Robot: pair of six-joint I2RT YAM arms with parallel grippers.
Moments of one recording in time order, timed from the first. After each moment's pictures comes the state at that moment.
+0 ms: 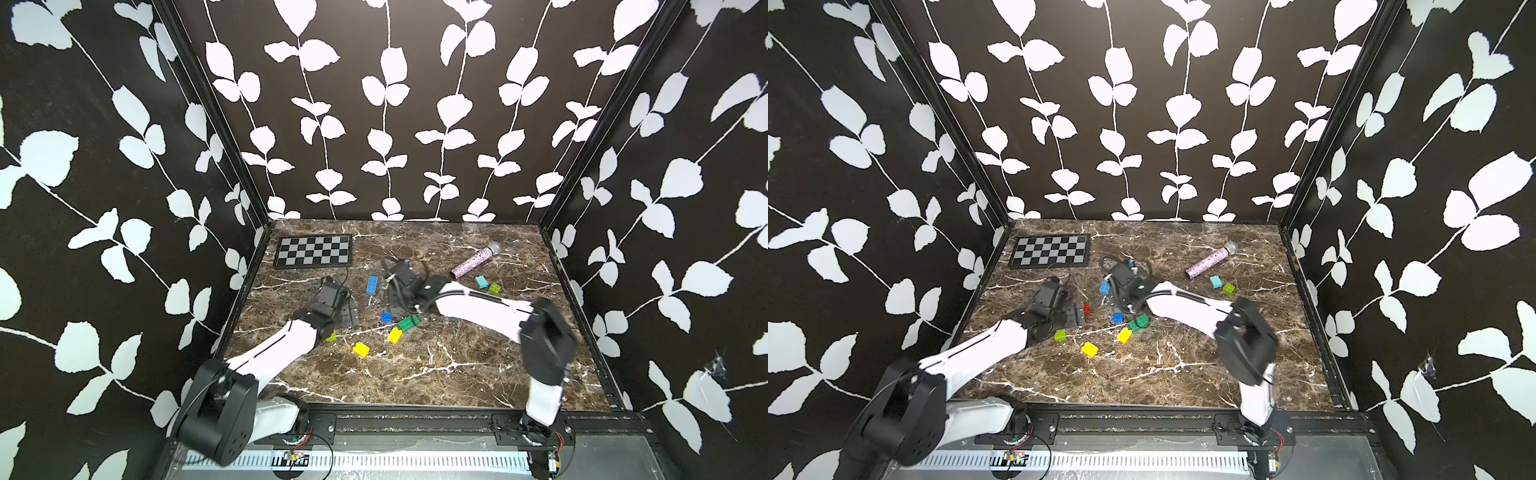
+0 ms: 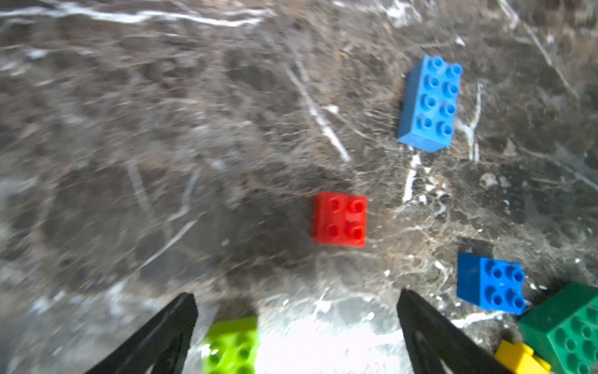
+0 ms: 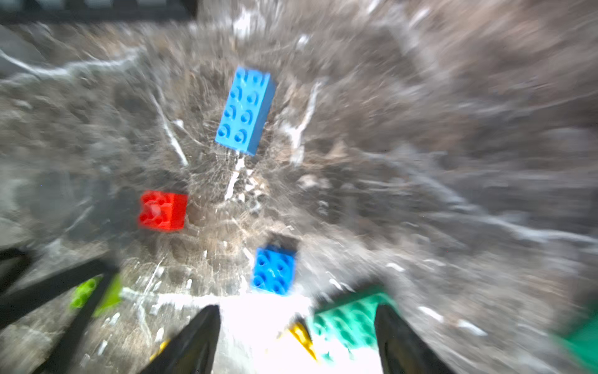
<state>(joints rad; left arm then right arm) -0.45 1.31 0.67 -0.35 -0.20 -0.49 0.88 1.78 1.38 -0.54 0.22 0.65</state>
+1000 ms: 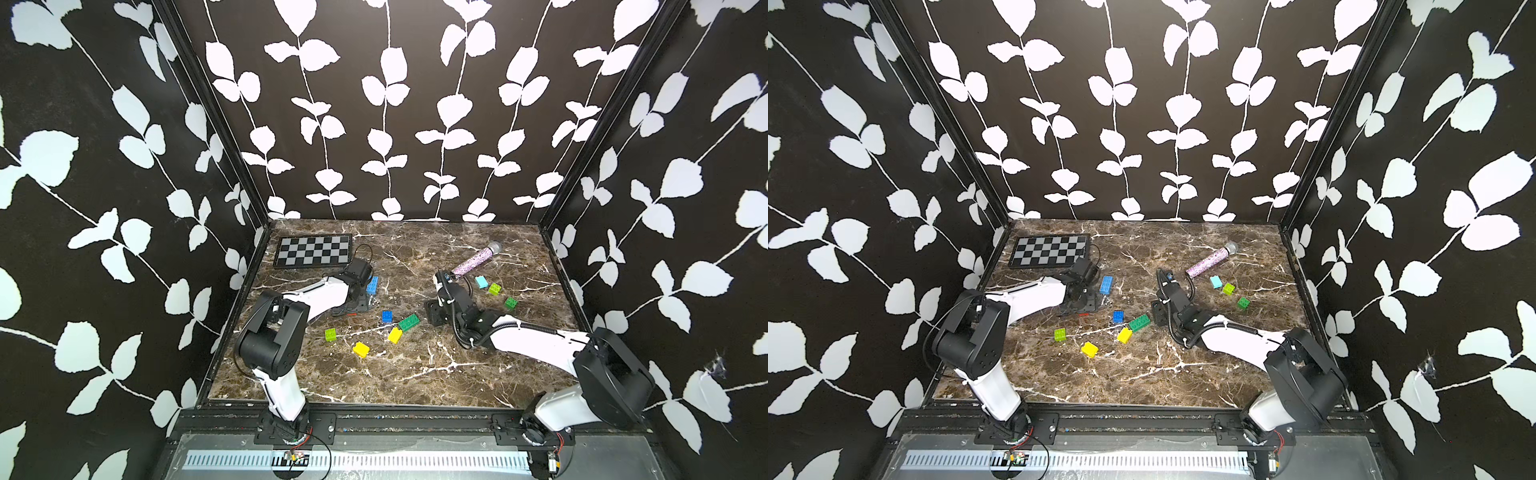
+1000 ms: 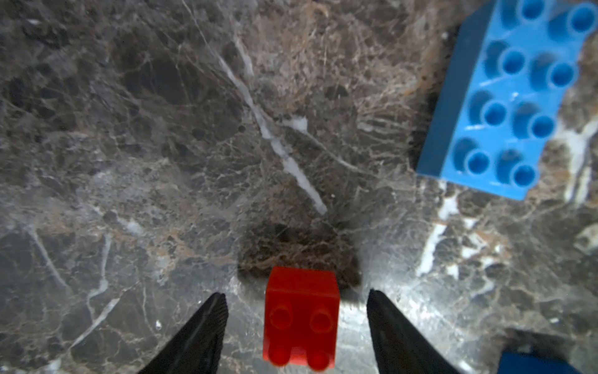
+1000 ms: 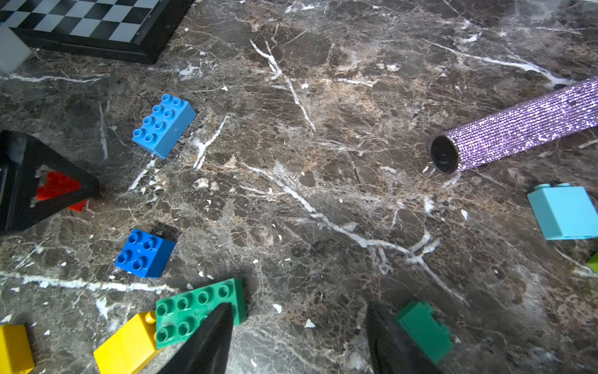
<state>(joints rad) -0.47 1.76 1.06 -0.58 -0.21 -0.50 0.76 1.46 0.76 -0.03 0.26 0.33</state>
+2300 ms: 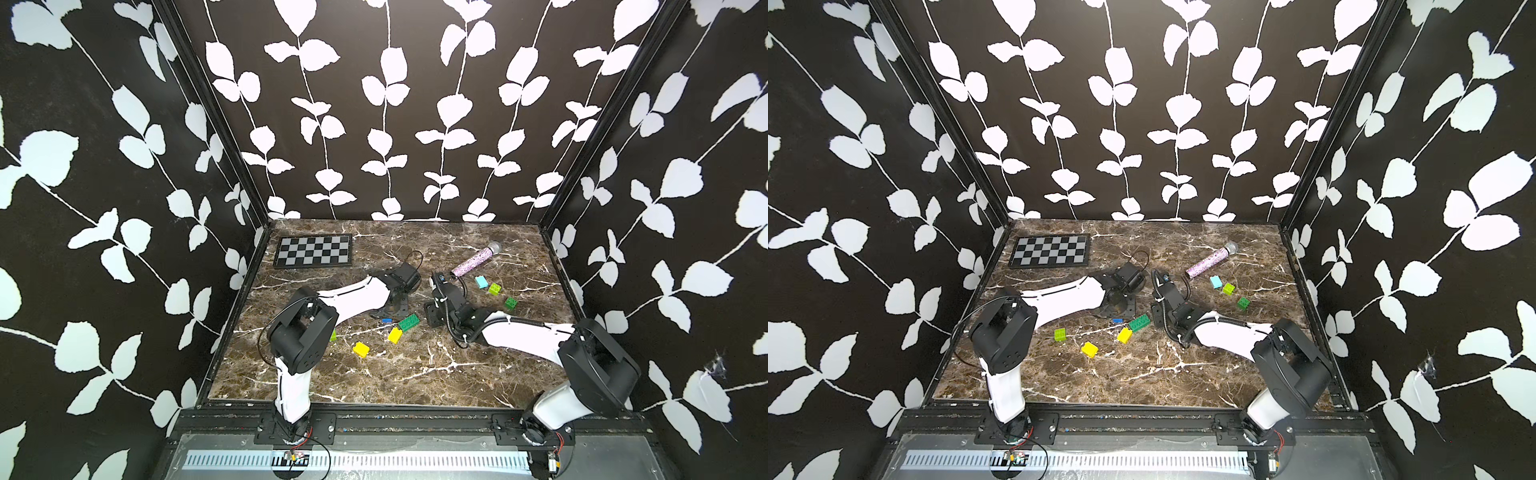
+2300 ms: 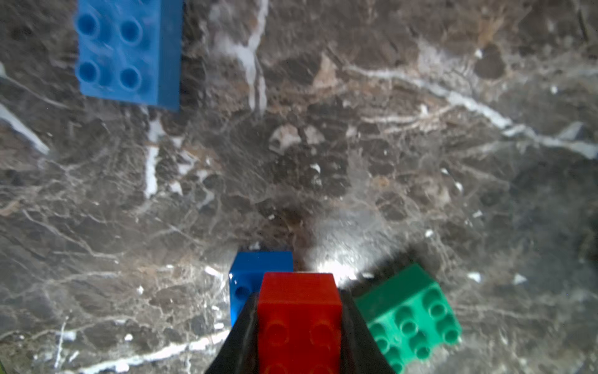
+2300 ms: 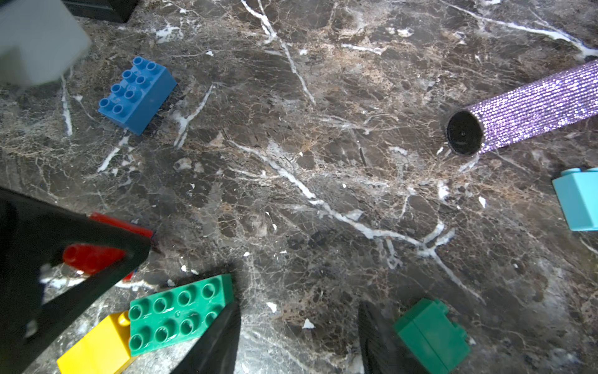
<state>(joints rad) -0.78 1.89 1.33 -0.75 -0.17 -0.72 0.76 1.55 0.80 -0.06 0.26 0.34</state>
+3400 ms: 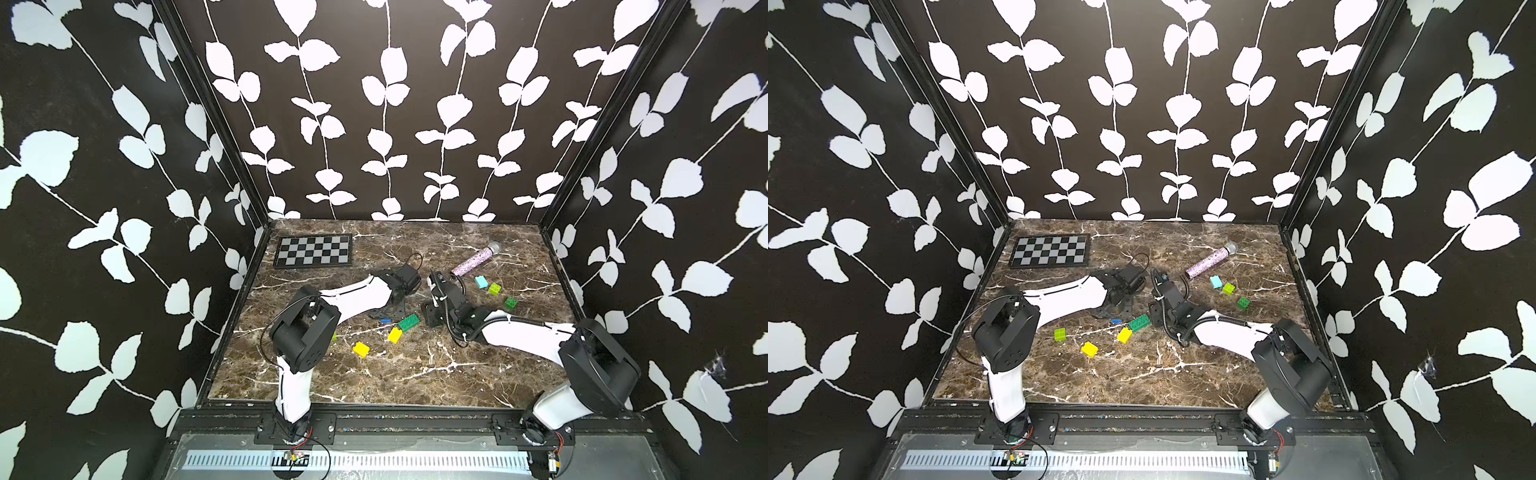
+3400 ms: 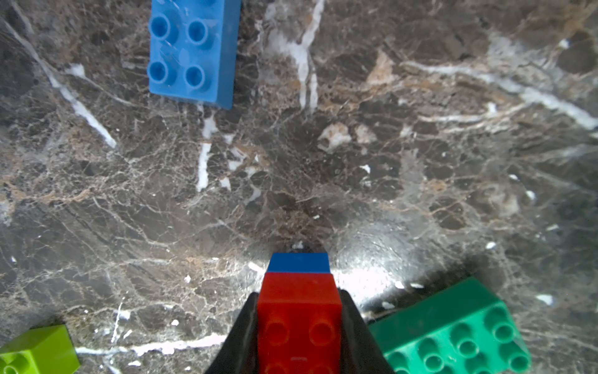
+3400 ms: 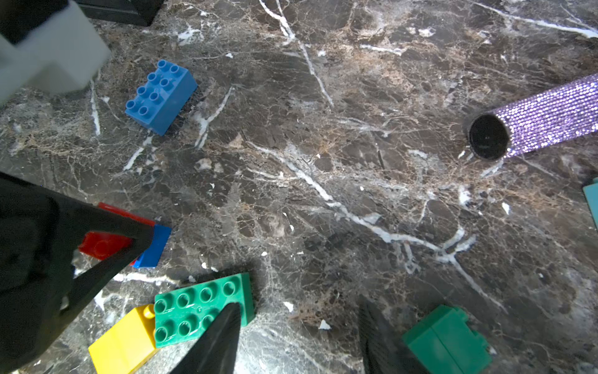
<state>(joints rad) -0.78 1.91 1.34 -0.81 -0.26 -0.73 0.76 1.55 0.82 -0.07 0.21 0.33</state>
